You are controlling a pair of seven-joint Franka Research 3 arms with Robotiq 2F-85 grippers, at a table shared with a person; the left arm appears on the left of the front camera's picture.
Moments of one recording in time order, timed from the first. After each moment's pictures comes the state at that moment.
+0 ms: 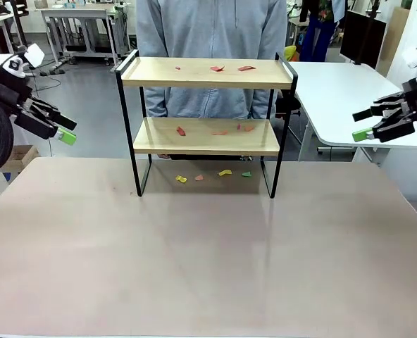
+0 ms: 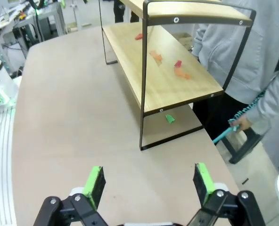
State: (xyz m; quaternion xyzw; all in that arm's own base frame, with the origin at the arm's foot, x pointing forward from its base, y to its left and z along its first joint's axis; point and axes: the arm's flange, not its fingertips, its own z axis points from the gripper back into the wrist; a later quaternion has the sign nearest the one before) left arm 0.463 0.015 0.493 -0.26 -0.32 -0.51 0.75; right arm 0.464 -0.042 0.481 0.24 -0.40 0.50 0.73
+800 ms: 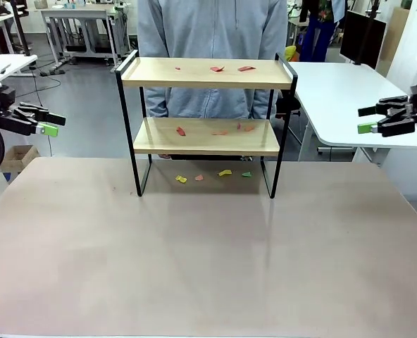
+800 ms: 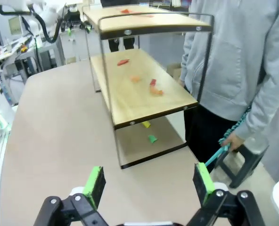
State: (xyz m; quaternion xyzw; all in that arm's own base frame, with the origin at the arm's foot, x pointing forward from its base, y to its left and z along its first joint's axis) left arm 0.532 0.103 0.426 -0.39 -0.41 -0.49 0.66; right arm 0.514 -0.095 0.437 0.31 -0.48 0.45 0.69
